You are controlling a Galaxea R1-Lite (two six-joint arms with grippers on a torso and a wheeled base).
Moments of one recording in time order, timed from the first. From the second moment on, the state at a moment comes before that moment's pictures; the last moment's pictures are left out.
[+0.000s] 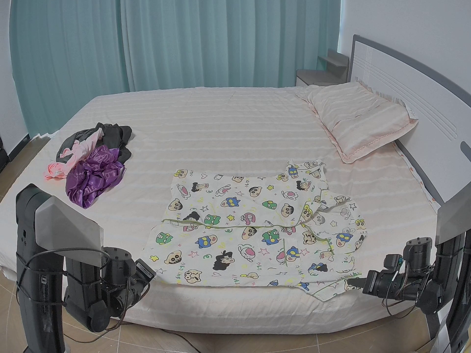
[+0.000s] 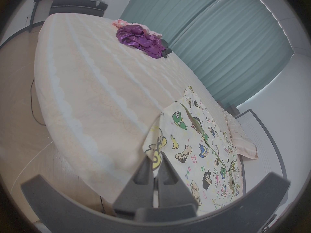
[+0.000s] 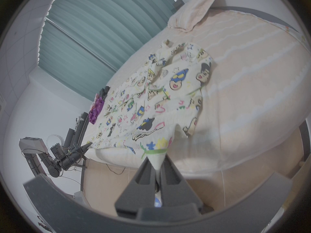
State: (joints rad) left arm -0.30 2.37 -0.22 -1.55 0.24 -1.02; right arm 0.12 2.22 -0.02 -1.51 0.40 0.52
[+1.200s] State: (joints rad) left arm -0.35 2.30 -0.12 -1.55 0.24 -0.96; right arm 0.13 1.94 -0.02 -1.19 0.46 0.39
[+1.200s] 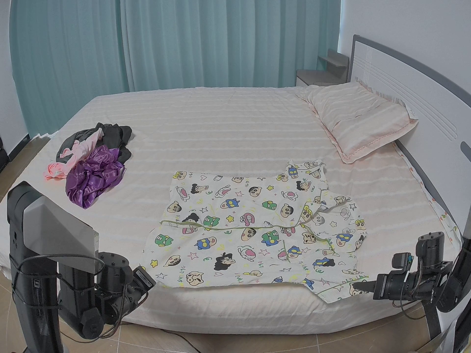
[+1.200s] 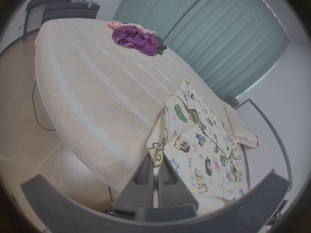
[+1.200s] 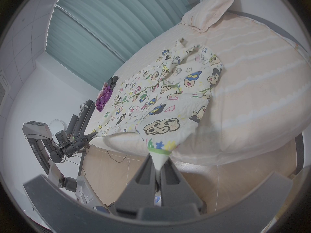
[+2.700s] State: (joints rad) left arm -0.34 1.90 -0.20 -0.66 0.15 -0.65; right arm 0.18 1.56 -0.07 -0.63 0.44 0.28
